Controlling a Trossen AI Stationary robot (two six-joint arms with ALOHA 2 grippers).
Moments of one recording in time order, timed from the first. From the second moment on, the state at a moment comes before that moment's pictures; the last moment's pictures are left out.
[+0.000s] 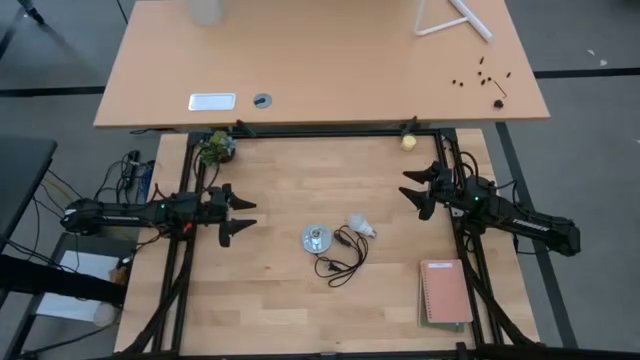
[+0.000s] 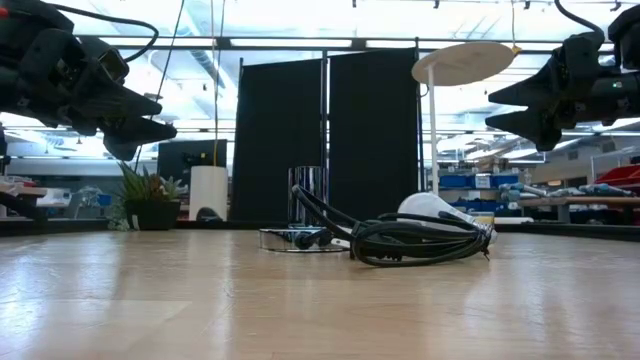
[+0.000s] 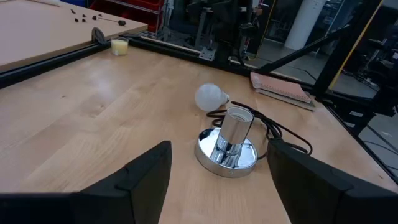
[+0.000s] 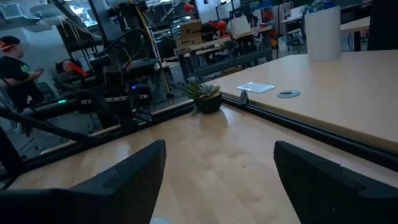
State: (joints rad) left arm 0.00 0.18 0.01 0.03 -0.08 -0.27; right arm -0.34 0.01 0.01 0.02 0.03 0.26
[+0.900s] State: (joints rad) left arm 0.00 0.18 0.01 0.23 -0.16 -0.21; right arm -0.34 0.01 0.01 0.05 0.03 0.26
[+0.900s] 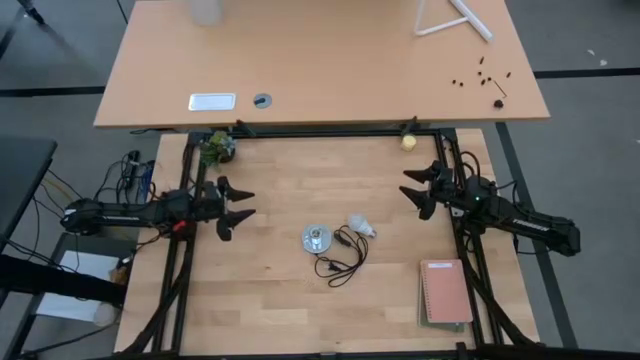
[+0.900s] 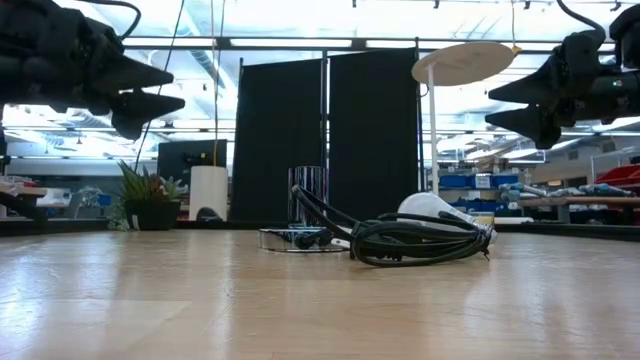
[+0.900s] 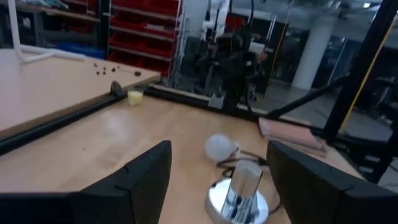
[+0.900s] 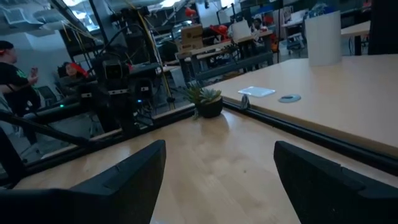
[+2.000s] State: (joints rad) left arm 0.00 0.18 0.01 0.35 -0.50 -0.32; right arm -0.34 0.35 0.15 0.17 -0.10 0.21
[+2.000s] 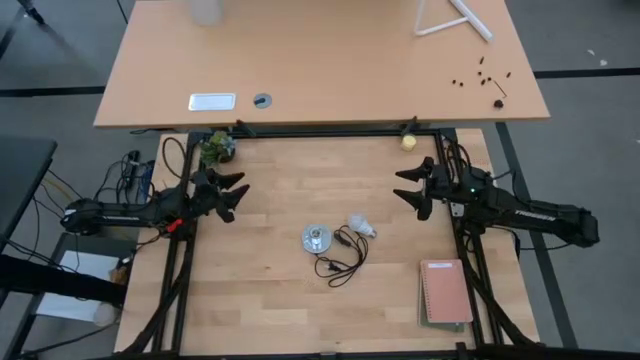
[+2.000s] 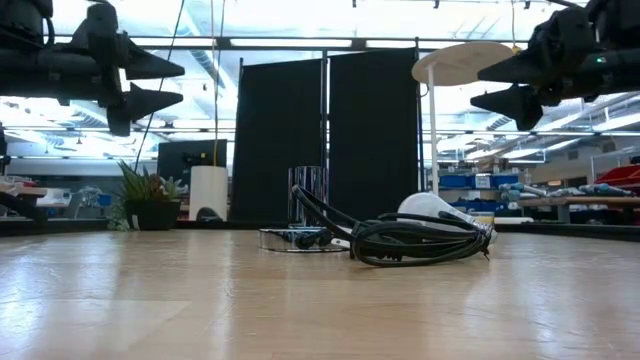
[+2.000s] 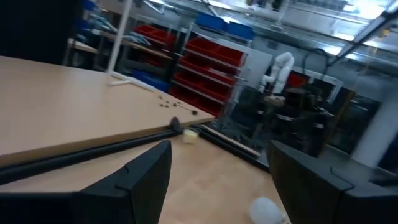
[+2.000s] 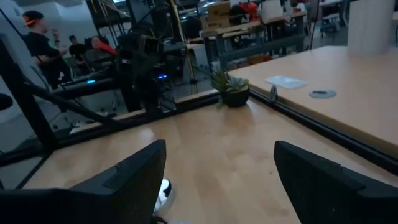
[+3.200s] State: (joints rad) left arm 0.00 0.82 0.17 0.47 -0.35 -0.19; right arm -0.20 1.12 0.68 -0.19 0.04 0.05
